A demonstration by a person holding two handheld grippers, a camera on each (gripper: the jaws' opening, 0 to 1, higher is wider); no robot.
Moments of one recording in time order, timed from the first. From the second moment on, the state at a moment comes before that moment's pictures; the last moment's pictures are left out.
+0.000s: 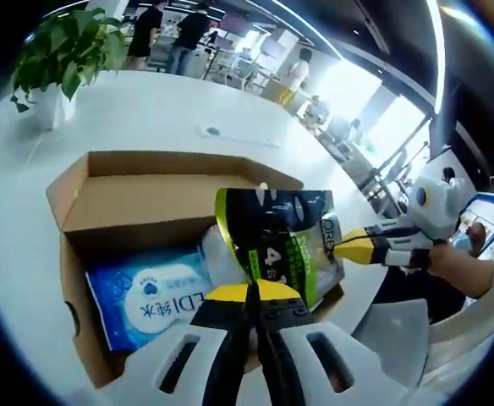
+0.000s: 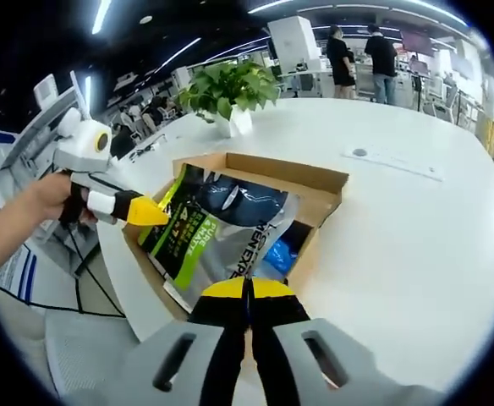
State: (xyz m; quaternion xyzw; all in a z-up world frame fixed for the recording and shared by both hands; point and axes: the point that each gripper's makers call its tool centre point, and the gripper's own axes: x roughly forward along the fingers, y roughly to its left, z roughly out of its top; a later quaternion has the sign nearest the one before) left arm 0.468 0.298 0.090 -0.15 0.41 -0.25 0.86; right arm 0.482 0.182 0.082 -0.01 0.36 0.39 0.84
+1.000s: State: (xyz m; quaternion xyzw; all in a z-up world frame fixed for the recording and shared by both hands) left arm 0.492 0.198 0.099 -0.11 0.42 -0.29 0.85; right arm 0.502 0.079 0.085 0.03 0.39 0.31 0.86
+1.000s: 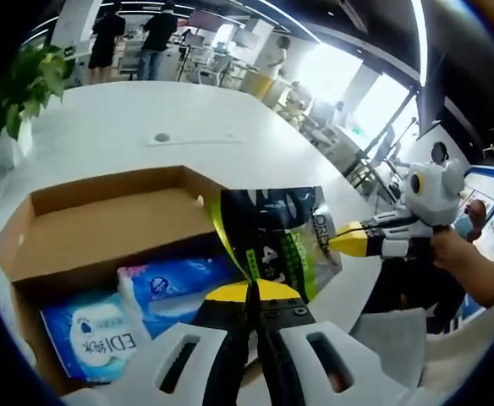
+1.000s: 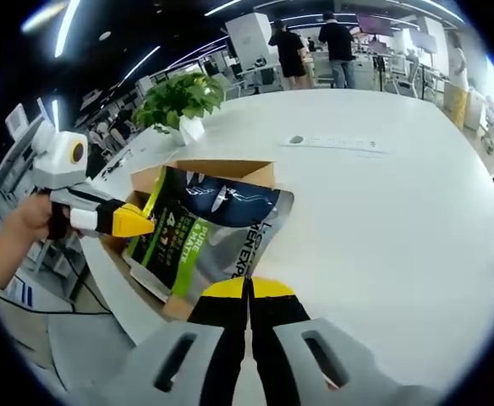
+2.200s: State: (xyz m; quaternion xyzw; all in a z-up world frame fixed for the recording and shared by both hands) left arm 0.523 0.128 0.059 -0.06 0.45 -0.32 0.83; right arm 0.530 0.009 0.045 0.01 0.43 0.26 0.86
